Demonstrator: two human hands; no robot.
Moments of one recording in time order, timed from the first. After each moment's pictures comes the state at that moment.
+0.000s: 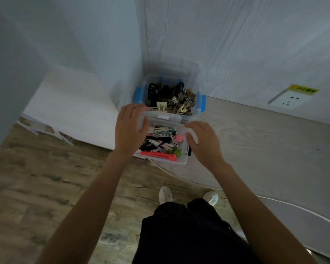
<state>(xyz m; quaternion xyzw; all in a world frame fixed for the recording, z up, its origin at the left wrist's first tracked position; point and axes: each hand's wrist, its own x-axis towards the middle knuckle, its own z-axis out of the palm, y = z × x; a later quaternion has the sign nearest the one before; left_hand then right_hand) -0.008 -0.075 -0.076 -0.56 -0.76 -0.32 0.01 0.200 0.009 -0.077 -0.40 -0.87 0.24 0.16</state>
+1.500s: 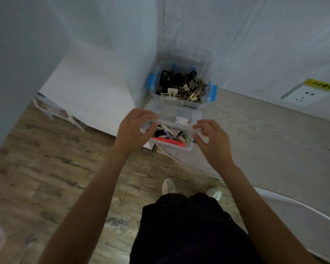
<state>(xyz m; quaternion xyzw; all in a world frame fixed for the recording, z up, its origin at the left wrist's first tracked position) 0.008 -0.129 -0.073 -0.61 -0.71 -0.36 0.01 0.224 -0.024 -0.069 -0.35 -0.86 0.26 0.26</state>
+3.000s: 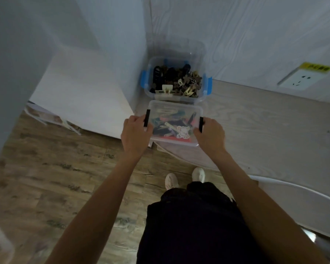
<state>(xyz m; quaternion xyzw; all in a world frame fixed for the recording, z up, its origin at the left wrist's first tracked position) 0.021 -0.116 -0.105 -0.39 -0.88 -0.24 -0.12 0.198 -0.015 -0.084 -0.57 -0.78 0.24 0.04</state>
